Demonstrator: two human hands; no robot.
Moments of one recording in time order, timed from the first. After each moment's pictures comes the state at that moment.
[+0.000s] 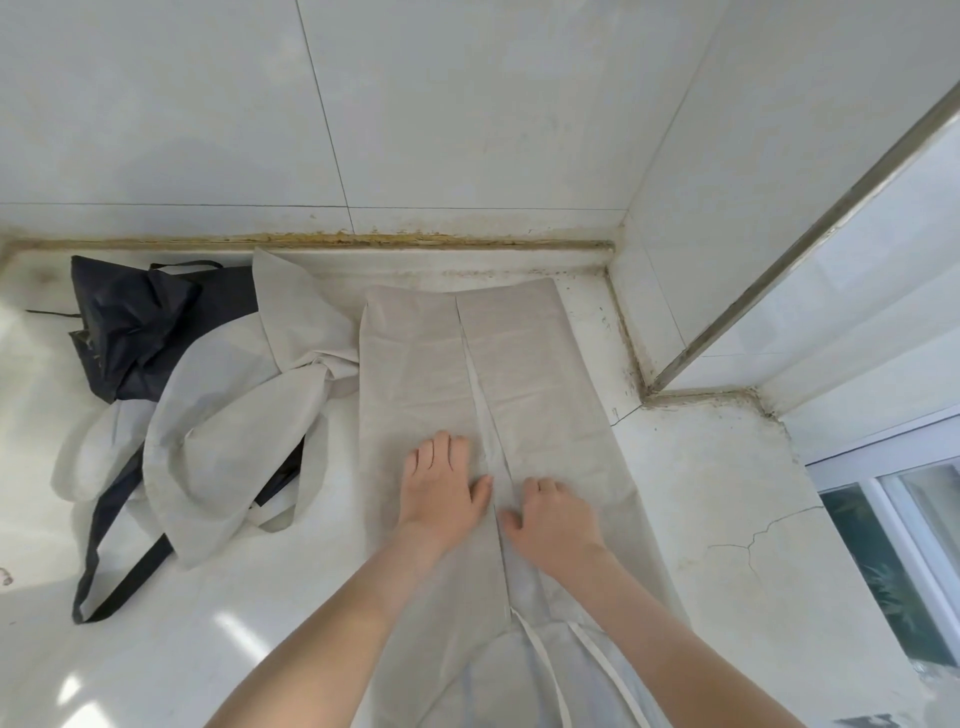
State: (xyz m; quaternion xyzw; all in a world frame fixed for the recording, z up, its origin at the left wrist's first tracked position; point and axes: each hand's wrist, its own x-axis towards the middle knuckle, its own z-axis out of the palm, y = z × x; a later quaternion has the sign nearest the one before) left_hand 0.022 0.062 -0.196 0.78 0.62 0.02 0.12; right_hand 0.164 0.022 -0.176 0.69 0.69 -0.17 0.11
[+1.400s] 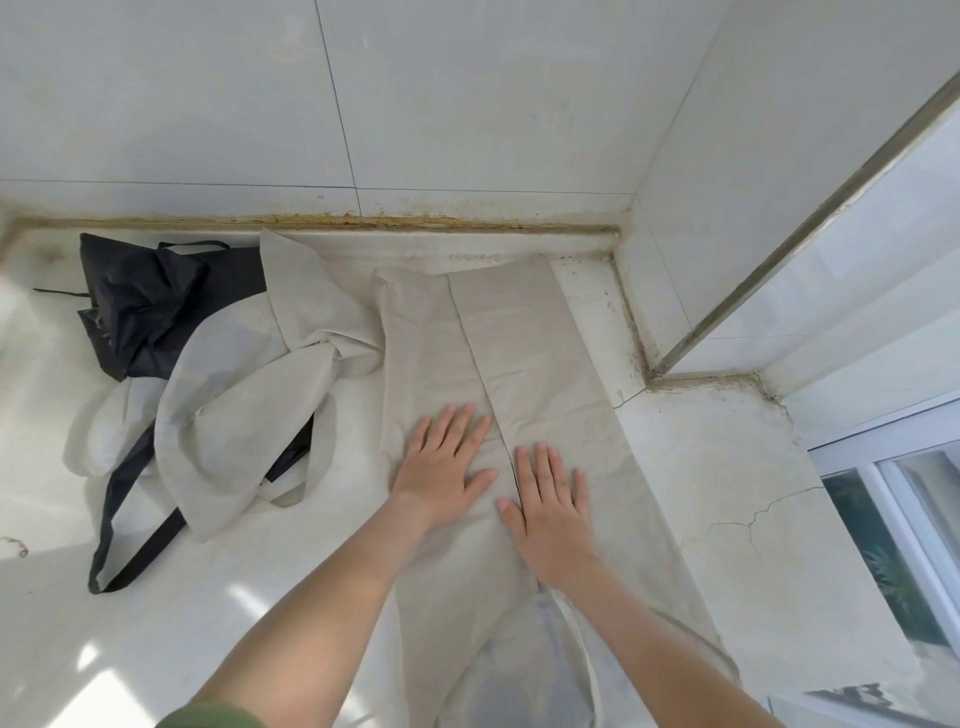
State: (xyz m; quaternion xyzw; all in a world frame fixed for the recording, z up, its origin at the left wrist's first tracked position) left_hand -0.004 0.069 -0.215 0.84 0.50 -0.09 0.16; right_hand 0.156 -0.008 -0.211 0.73 0.66 -0.18 0.07
